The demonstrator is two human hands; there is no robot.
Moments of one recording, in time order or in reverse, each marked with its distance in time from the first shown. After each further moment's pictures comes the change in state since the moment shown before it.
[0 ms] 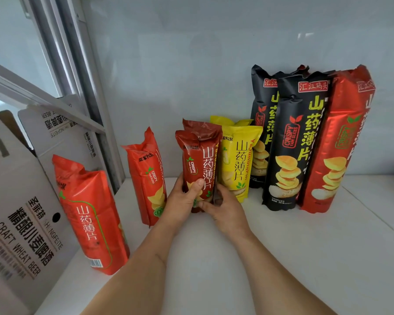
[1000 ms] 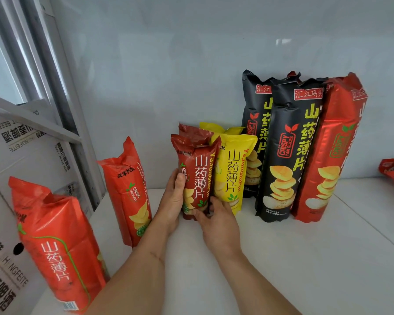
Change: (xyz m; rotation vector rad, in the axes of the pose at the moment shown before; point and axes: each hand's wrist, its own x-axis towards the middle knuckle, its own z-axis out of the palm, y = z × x) left_hand 0.049 -0.003 0.008 -0.211 -0.079 0.034; right_hand 0.007 0.003 0.013 -0.327 0.271 -0.007
